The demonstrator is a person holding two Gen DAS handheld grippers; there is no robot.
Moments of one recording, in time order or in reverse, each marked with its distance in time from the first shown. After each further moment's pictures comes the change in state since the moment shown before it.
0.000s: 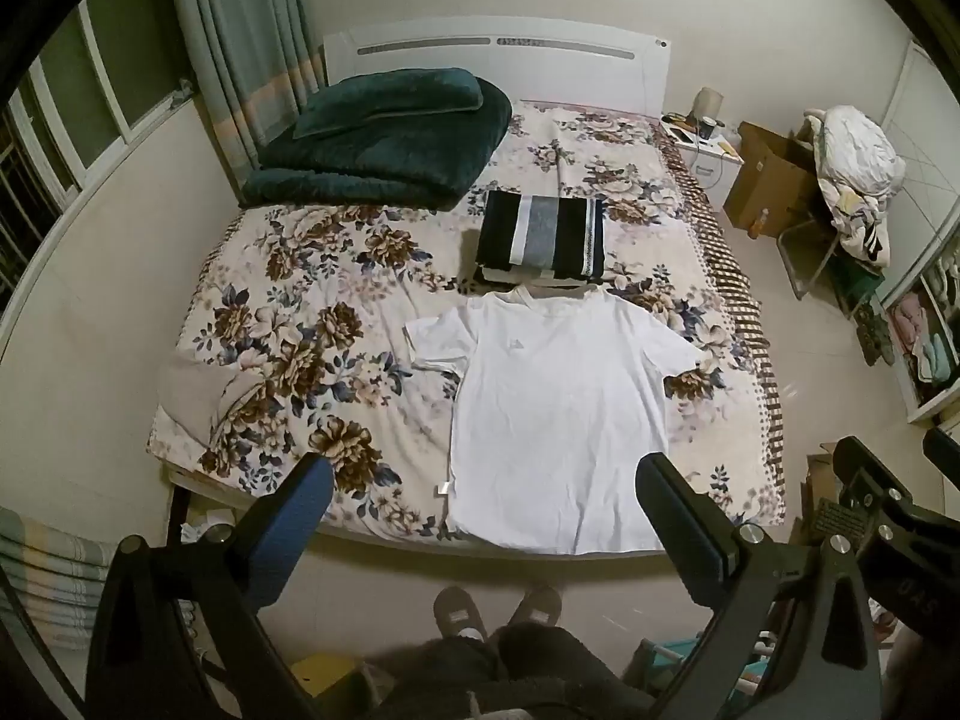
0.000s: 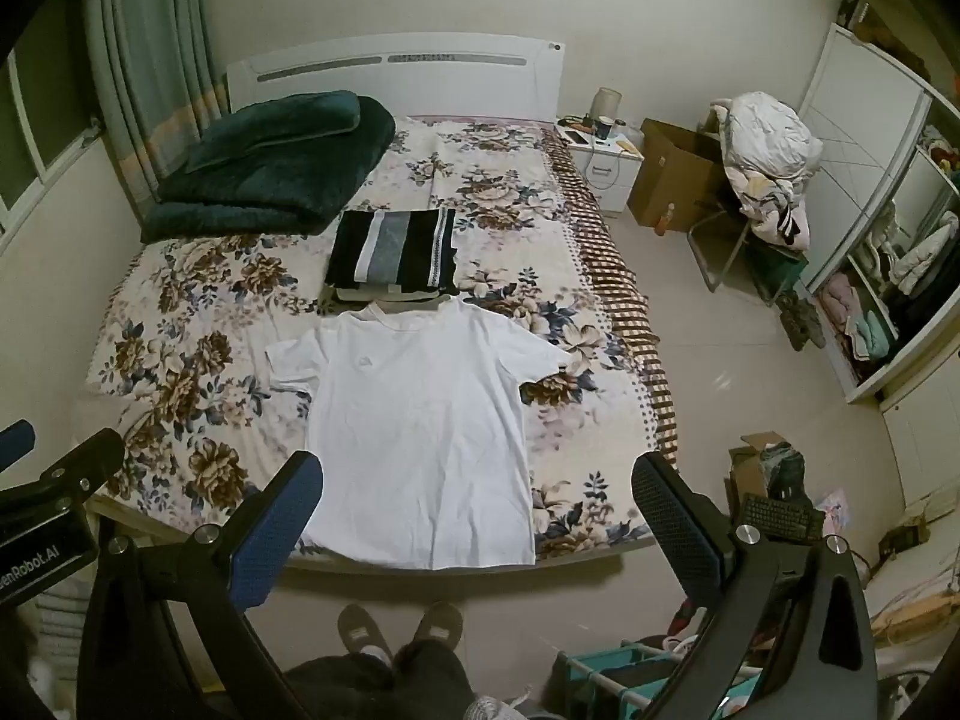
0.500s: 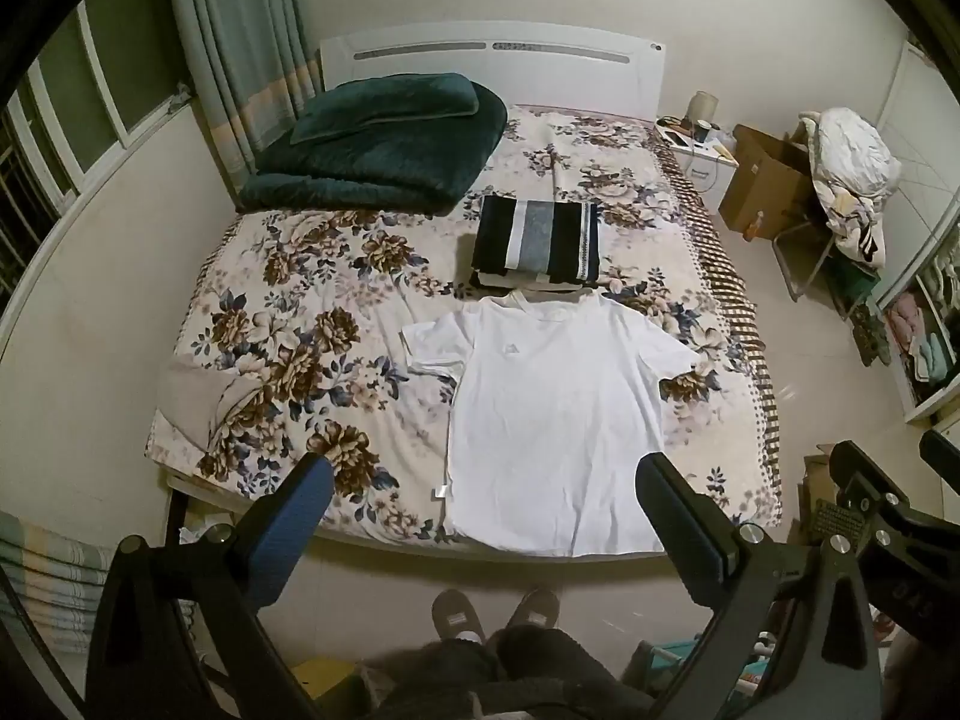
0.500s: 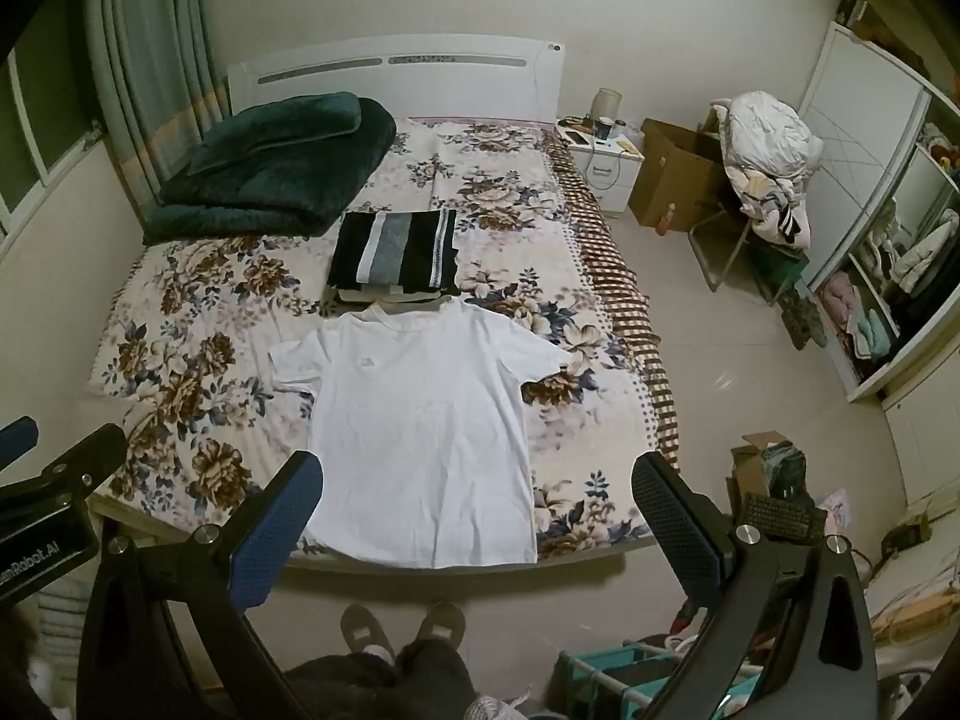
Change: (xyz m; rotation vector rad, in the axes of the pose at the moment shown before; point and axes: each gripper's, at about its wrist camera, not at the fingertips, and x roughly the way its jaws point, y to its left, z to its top) left arm 0.000 0.000 0.000 0.001 -0.003 -0.003; right arm -0.004 -0.001 -0.002 0.001 -0.002 0.001
